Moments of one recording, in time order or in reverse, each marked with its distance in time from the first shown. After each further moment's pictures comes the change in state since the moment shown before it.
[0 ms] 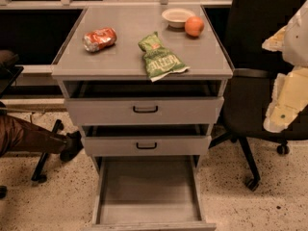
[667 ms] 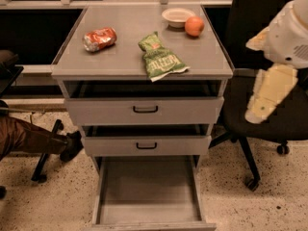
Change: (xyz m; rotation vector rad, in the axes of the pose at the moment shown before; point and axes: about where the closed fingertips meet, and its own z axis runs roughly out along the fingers) arm -0.016 -0.020 0.022 -0.008 -0.065 -0.011
